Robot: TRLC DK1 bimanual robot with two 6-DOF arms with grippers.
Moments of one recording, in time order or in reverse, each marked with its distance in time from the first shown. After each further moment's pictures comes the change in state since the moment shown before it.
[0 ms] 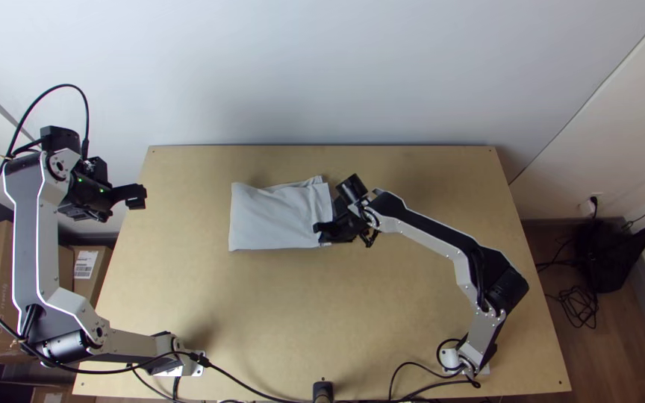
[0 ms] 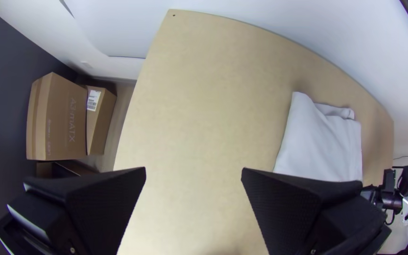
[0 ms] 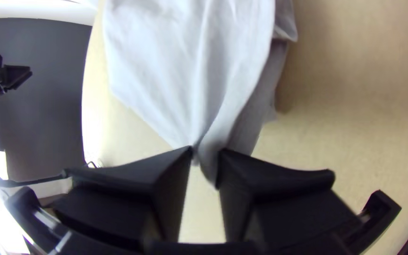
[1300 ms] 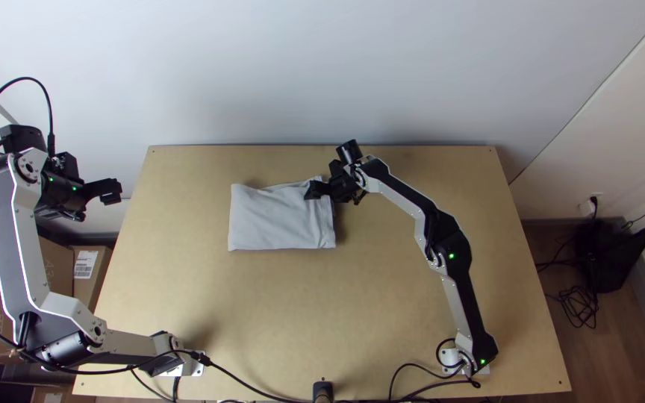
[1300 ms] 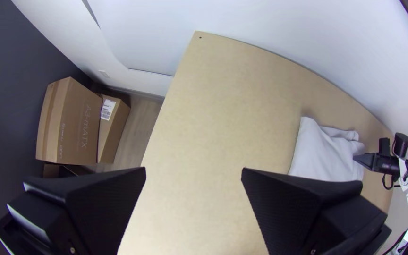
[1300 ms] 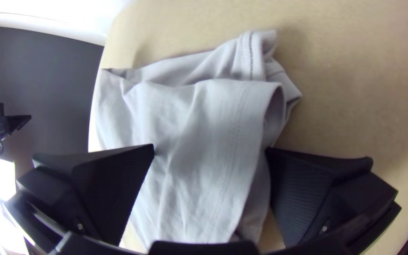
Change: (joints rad) left arm 0.114 -0.005 0.084 0.014 -0.002 0.048; right arm -0.164 0.511 0.610 0.001 -0.140 -0.137
